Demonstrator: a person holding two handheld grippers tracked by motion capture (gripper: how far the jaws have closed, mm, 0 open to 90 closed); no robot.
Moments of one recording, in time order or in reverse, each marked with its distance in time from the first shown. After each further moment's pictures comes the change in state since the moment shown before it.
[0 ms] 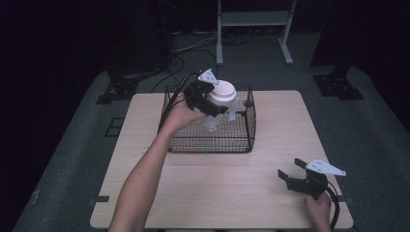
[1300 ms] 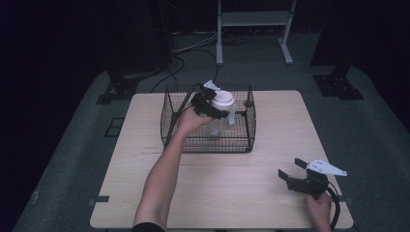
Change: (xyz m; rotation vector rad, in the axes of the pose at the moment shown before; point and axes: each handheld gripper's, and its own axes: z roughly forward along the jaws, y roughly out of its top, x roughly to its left) left arm 0.033 -0.047 0.082 0.036 -0.002 -0.178; right arm -0.001 0.000 -0.001 -0.012 0.008 0.004
